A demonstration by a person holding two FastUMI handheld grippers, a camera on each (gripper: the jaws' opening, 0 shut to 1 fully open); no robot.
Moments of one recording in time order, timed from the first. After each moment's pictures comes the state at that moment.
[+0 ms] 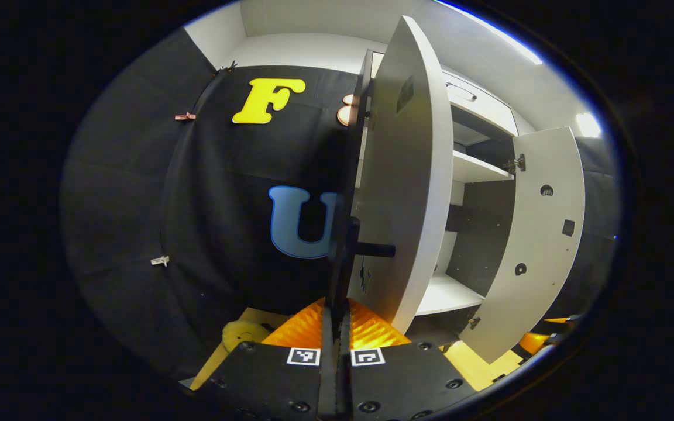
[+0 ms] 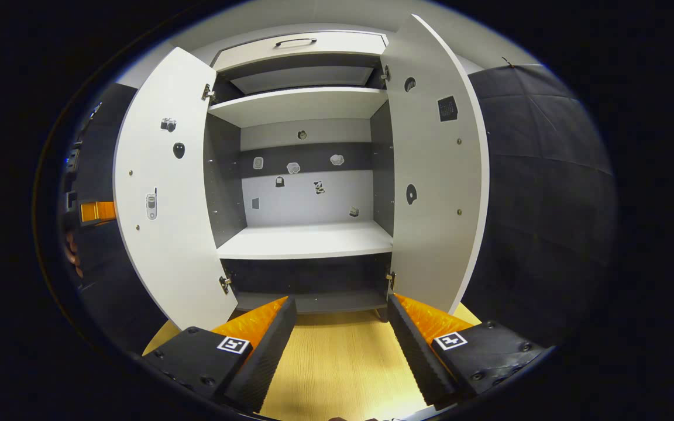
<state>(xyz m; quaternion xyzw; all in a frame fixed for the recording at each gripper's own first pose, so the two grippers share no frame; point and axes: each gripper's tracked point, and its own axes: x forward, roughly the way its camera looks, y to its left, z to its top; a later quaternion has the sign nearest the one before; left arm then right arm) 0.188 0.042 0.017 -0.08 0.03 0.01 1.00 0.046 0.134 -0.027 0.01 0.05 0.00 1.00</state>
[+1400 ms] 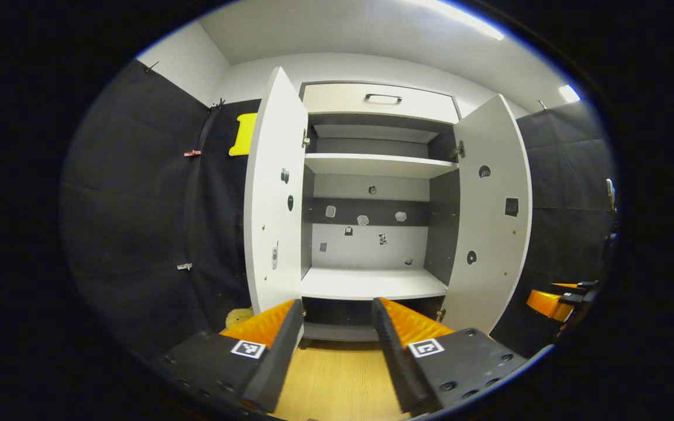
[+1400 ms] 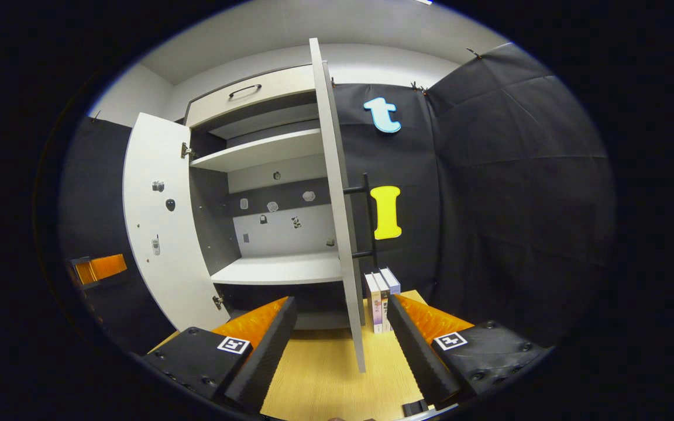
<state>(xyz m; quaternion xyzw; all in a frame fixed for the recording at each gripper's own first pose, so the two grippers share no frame) 0.072 -0.156 0.037 -0.04 0.00 0.07 1.00 0.004 -0.024 0.033 0.06 -0.01 0.03 1.00</state>
